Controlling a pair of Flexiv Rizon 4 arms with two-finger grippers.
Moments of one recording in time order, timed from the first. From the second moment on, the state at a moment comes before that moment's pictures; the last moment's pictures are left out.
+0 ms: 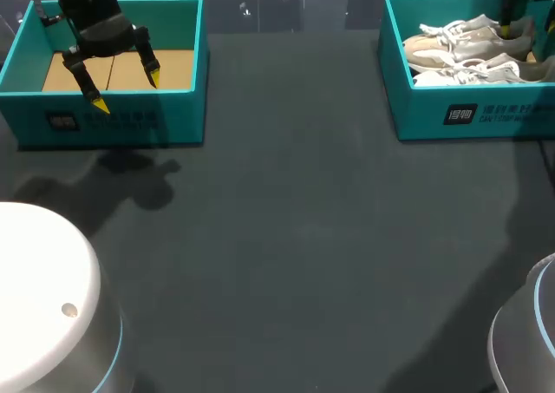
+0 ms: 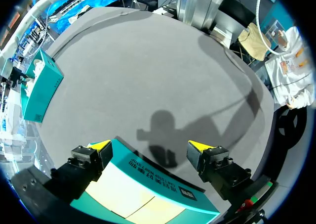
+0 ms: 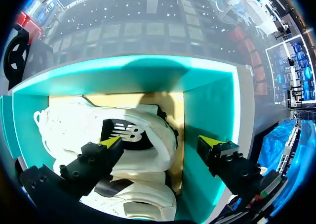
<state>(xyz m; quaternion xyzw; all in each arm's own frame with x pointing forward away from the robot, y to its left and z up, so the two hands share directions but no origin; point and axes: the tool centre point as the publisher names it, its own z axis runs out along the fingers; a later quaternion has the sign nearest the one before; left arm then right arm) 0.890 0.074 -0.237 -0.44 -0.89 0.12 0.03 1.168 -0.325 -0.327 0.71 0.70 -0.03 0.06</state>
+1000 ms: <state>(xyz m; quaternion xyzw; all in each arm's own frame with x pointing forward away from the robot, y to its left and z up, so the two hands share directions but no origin) 0.899 0.109 -0.182 -0.22 -0.97 0.11 0.02 1.082 -0.257 -0.232 0.68 0.73 -0.02 0.03</state>
